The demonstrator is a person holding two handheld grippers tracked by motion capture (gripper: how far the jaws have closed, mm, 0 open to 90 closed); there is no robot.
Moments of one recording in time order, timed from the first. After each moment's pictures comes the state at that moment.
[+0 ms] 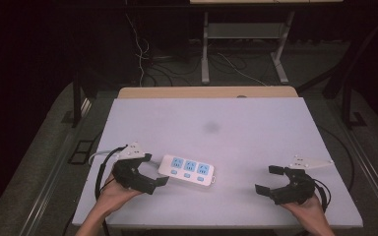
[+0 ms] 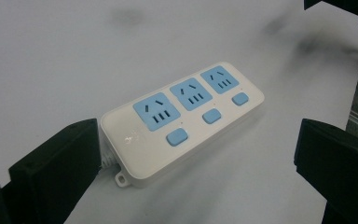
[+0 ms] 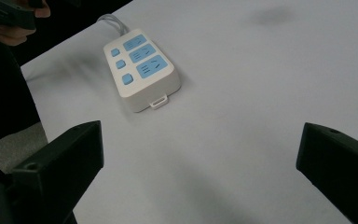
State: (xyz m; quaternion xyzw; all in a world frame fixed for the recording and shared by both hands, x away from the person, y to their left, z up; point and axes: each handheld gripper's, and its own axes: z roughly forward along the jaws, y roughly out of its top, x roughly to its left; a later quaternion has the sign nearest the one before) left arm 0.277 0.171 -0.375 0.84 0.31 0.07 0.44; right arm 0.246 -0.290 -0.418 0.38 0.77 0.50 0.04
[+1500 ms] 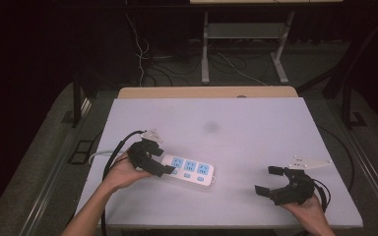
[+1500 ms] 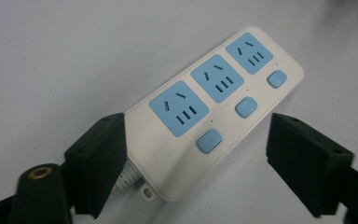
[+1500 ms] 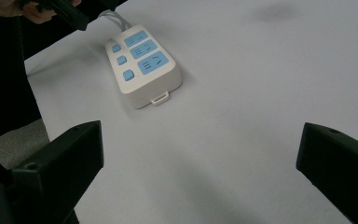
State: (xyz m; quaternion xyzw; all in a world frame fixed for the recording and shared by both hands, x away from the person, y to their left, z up) left arm 0.332 0.144 -0.380 0.90 0.28 0.02 0.33; right arm 0.247 -0.289 -0.419 0.38 0.78 0.50 0.04
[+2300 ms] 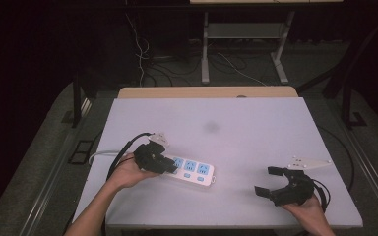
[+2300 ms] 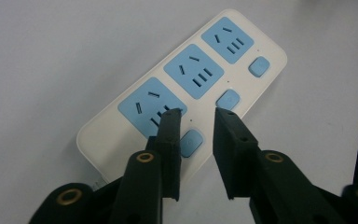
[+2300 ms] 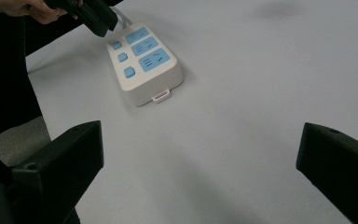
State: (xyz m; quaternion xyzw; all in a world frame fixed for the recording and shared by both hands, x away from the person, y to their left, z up) left arm 0.334 0.132 -0.389 0.92 0.24 -0.02 0.31; right arm 0.246 -0.288 -0.420 0.38 0.78 0.50 0.04
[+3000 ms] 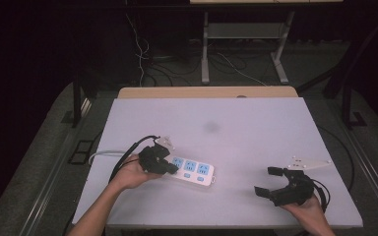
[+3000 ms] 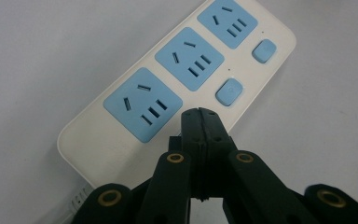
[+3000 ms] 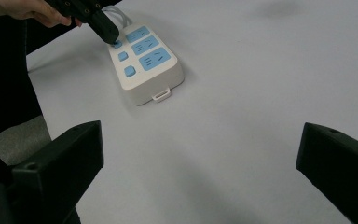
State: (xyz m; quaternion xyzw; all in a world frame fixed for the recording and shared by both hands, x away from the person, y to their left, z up) left arm 0.334 0.121 -0.400 0.93 0.23 -0.02 0.29; right arm 0.246 -0.288 -0.420 0.38 0.78 0.50 0.04
